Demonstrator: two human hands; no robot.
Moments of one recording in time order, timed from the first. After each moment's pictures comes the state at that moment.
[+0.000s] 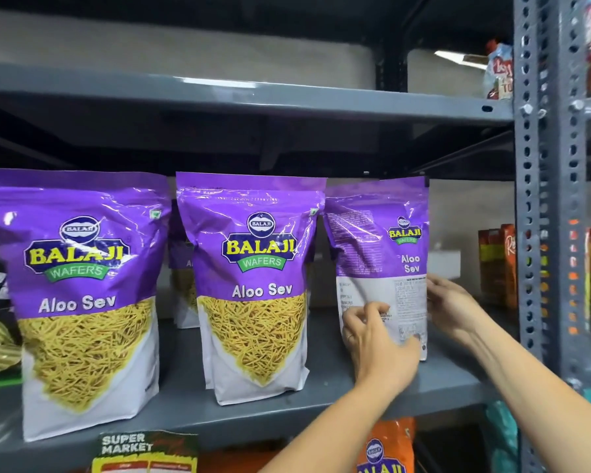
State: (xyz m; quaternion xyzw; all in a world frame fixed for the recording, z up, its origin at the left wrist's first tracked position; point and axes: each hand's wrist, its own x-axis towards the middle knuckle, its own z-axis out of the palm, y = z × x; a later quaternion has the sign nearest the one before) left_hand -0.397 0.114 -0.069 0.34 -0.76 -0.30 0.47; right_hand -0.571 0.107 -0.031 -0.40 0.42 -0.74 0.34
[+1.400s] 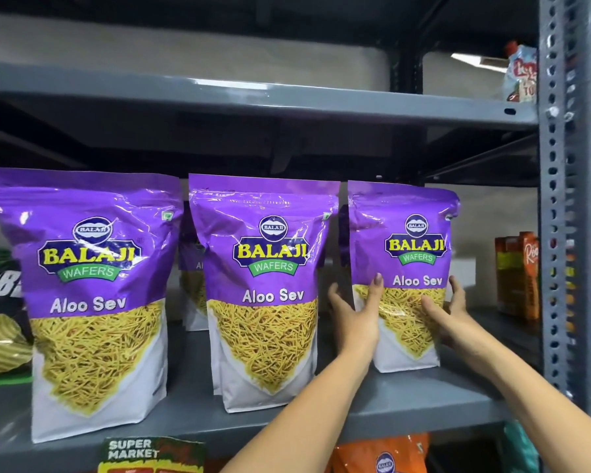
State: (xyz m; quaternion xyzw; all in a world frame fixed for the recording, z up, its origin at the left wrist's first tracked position) left_hand -0.393 0.059 -0.039 0.29 -0.59 -0.50 0.57; right_hand -0.553 0.112 -0.048 -0.49 0.51 -0.68 0.22
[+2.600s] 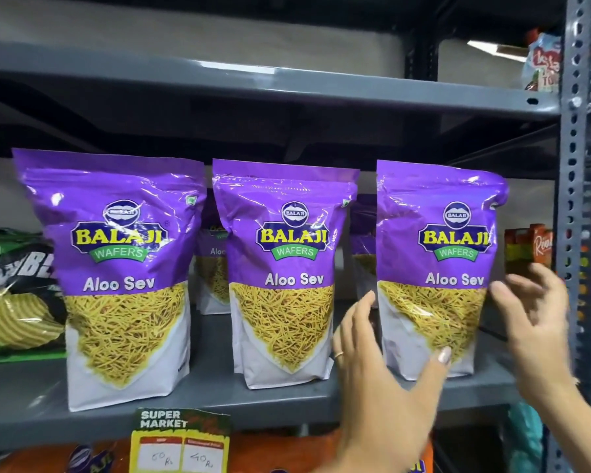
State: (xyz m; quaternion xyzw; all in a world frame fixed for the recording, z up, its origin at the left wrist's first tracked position) left_hand -0.296 0.179 -0.075 0.22 -0.72 -0.25 0.61; right_hand -0.505 0.190 -0.052 -0.44 0.44 -0.78 -0.10
